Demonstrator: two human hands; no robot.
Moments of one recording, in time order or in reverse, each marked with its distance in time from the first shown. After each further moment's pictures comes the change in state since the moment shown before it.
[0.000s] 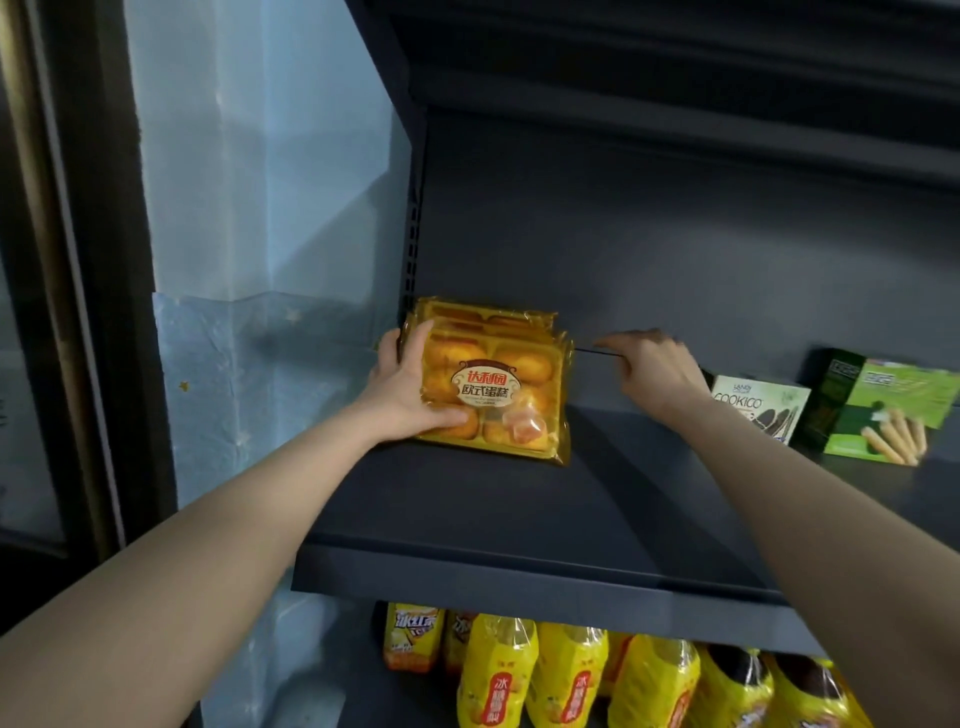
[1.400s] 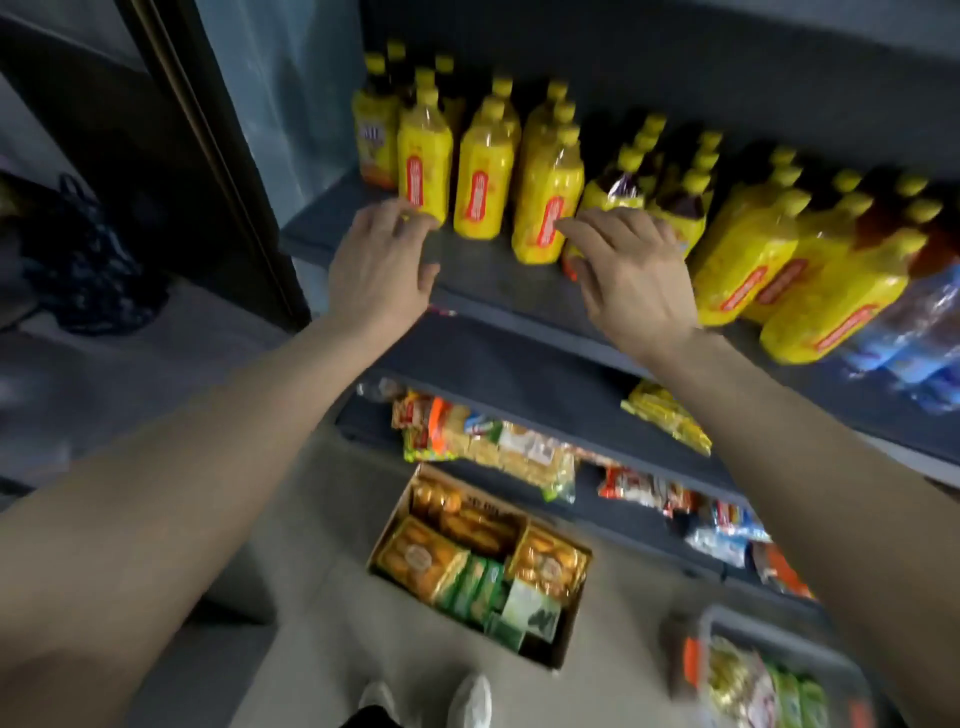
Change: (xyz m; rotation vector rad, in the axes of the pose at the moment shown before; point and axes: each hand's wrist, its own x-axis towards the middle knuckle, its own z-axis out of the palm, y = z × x) left_hand -0.421 0.176 0.324 0.565 0.213 -0.128; right_hand -0.497 0.135 -0.002 0.270 0.065 -0.467
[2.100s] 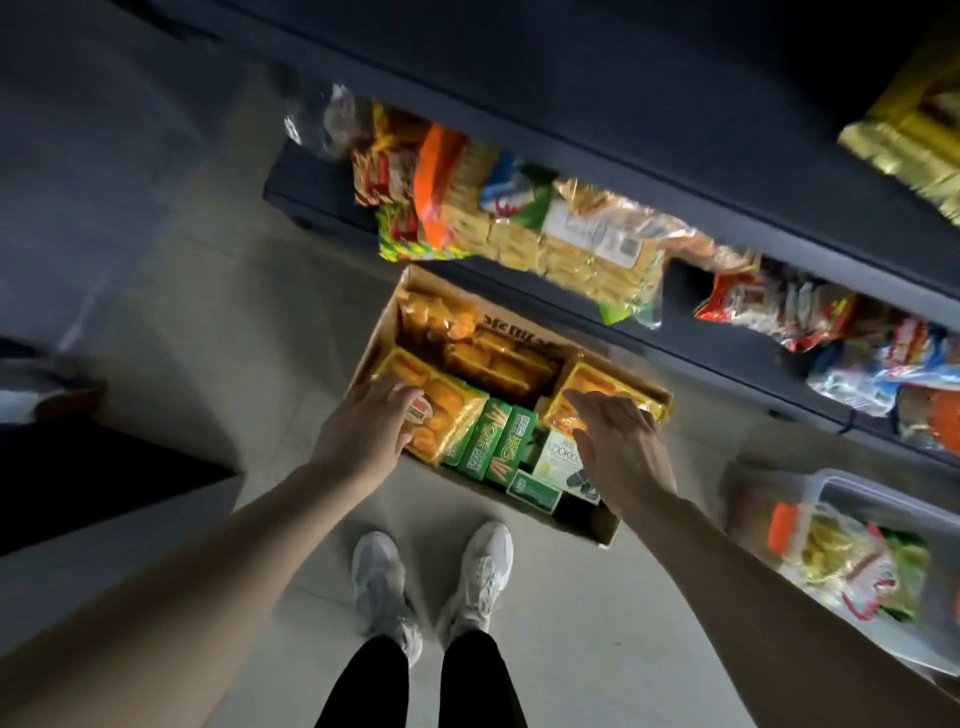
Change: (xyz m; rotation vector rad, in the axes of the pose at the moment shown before) left_hand -0.353 -0.089 0.421 -0.124 -0.969 -0.159; right_hand -0.462 -0.143 0.332 0.344 -0.843 0.441
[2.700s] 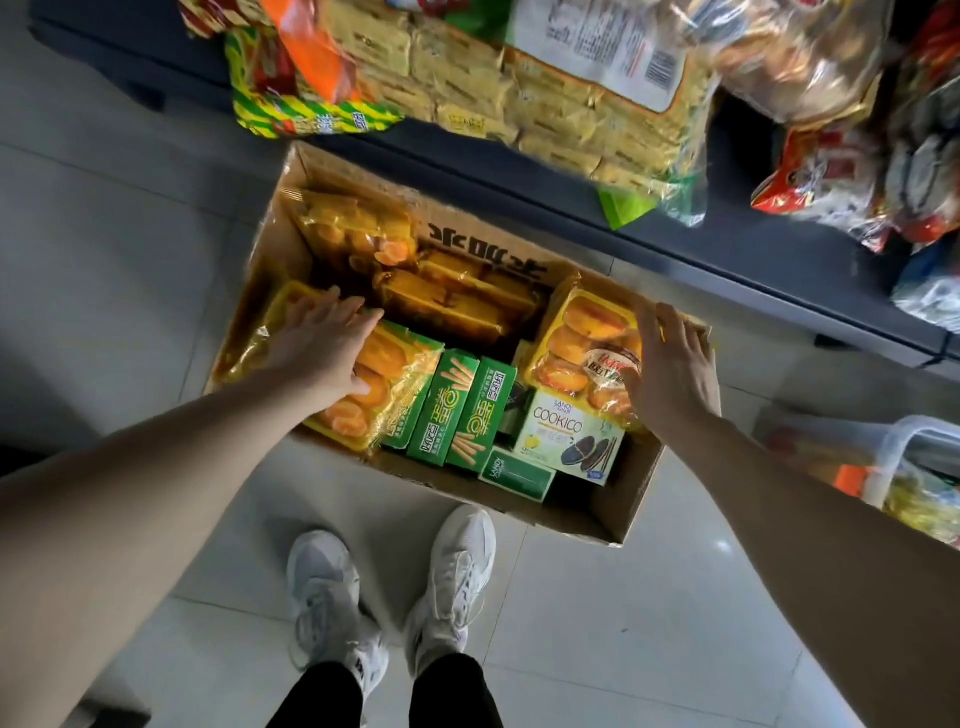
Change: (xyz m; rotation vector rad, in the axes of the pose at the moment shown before) left_hand 0.158 -0.046 0.150 0.347 -0.295 0.022; right_hand 0.038 0.146 0.151 -0.123 -0.154 0.327
